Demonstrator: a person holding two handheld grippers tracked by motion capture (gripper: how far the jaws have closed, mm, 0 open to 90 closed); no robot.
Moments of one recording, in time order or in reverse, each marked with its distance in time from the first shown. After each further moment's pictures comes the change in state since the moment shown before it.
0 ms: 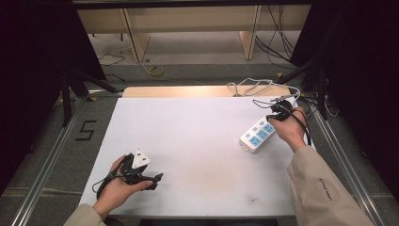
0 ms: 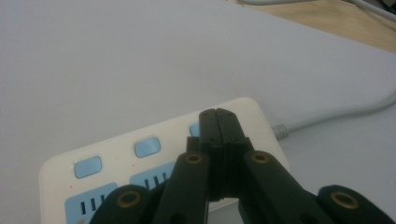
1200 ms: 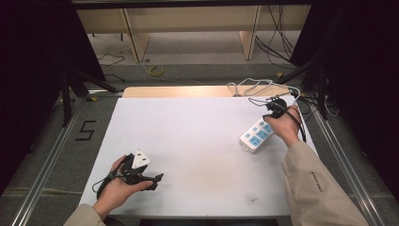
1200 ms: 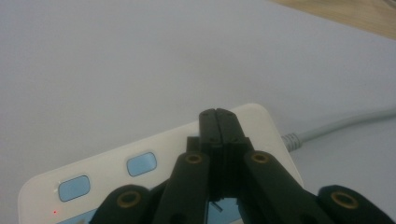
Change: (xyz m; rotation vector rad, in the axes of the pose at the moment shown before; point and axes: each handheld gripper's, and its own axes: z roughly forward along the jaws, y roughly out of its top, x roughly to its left) left arm 0.000 0.000 0.000 -0.004 -0.007 -0.003; right arm 0.000 0.008 0.022 0.049 0.001 0.006
